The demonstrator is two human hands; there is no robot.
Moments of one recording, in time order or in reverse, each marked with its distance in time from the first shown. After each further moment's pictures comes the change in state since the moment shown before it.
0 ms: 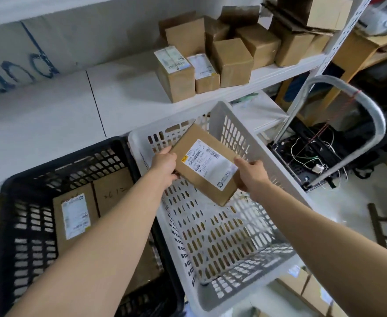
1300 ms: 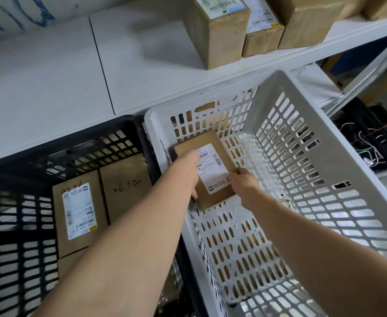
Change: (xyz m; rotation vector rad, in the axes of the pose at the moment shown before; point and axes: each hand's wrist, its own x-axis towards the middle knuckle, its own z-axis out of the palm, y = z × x) left_hand 0.099 -0.016 -0.011 0.142 0.036 -0.585; right_hand 0.076 0.055 0.147 -0.178 -0.206 0.131
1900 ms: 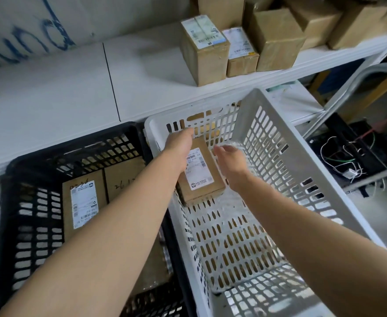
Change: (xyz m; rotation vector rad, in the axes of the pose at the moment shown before) left_hand -0.077 -0.002 -0.002 -0.115 0.070 0.541; right_hand -0.074 -0.061 -0.031 0.008 -0.043 -0.294
